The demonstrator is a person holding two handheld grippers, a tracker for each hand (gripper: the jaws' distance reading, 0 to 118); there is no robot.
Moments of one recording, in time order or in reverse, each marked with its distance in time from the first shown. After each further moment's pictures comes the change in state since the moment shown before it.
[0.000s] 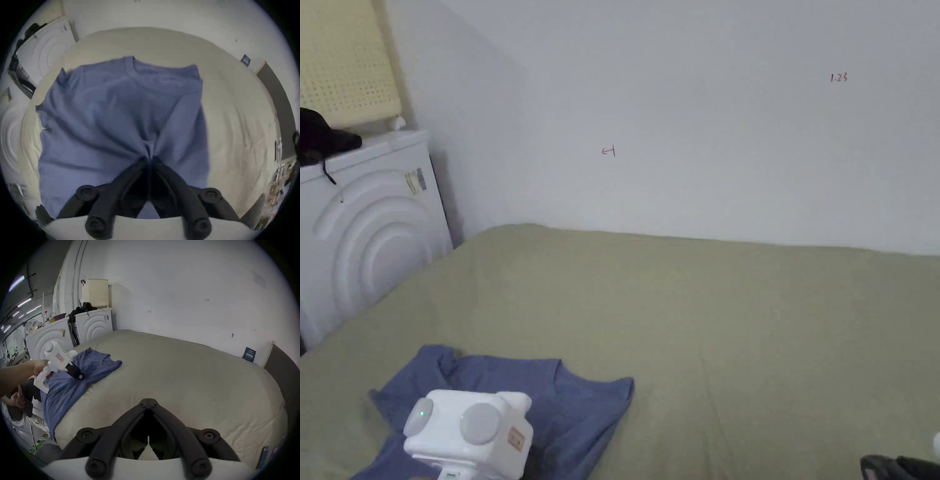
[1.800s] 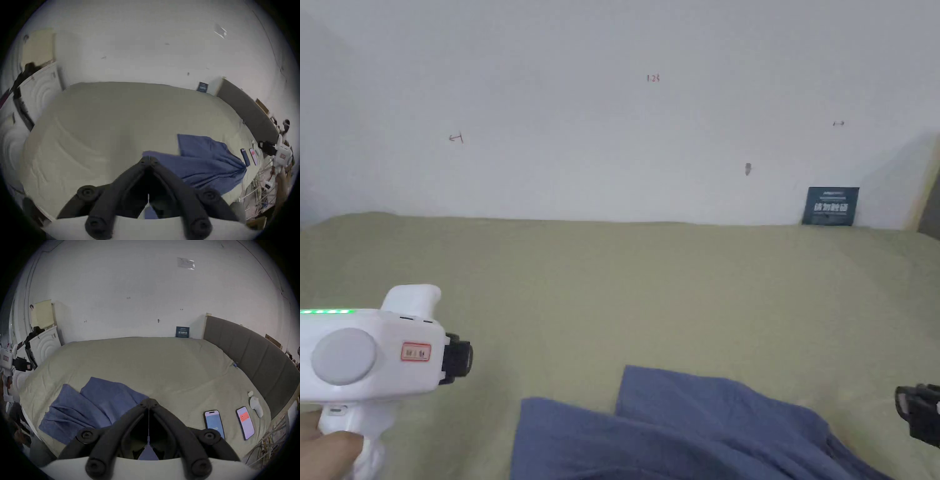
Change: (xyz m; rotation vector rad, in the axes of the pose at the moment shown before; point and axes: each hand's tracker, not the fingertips) left arm 0.164 -0.061 0.181 0.368 -0.164 -0.112; right arm 0.169 -0.076 0.180 -0.025 -0.412 -0.271
